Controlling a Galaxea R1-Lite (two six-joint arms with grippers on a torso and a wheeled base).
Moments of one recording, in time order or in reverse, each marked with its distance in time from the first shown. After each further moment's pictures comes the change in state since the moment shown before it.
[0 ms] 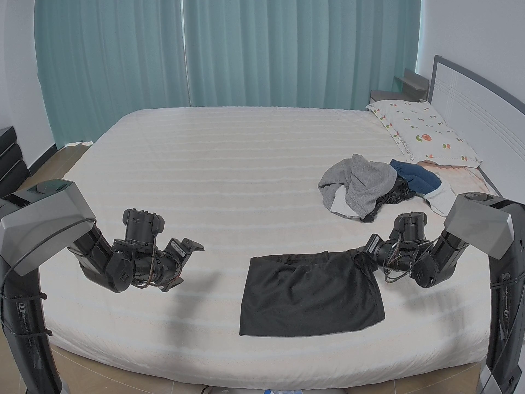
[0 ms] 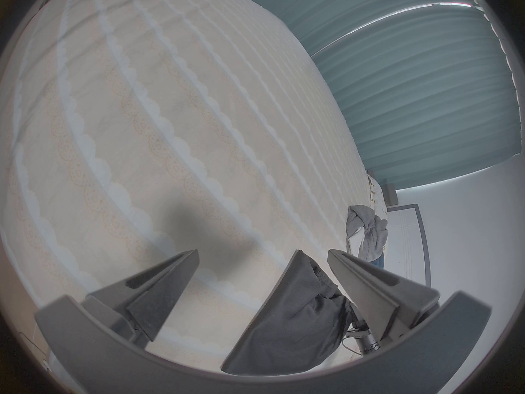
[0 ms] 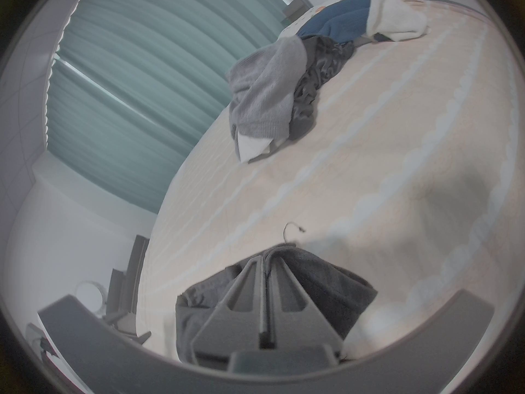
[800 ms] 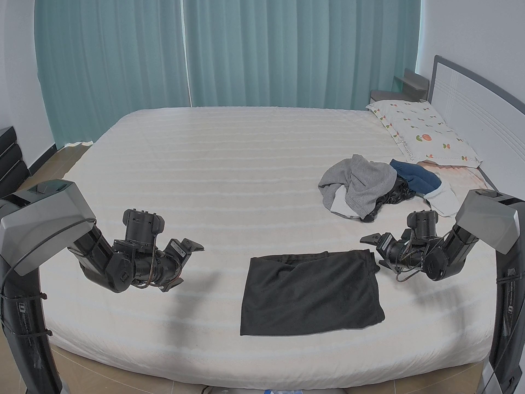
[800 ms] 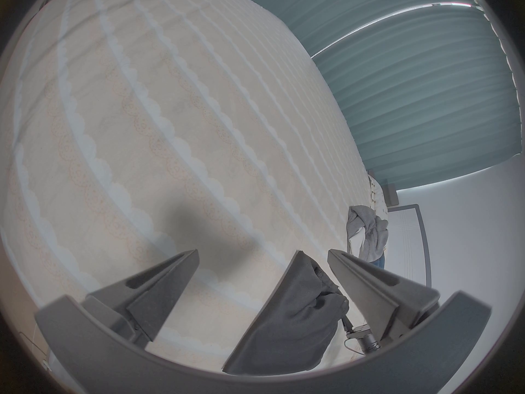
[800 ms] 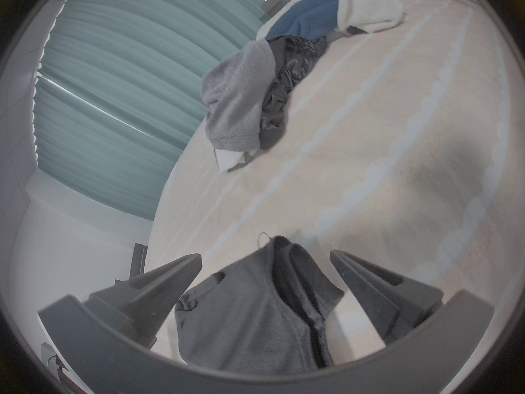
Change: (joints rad) left arm 0.000 0.001 0.001 0.000 0.003 0.000; right arm -0.087 -0.013 -0.012 0.089 0.061 0.029
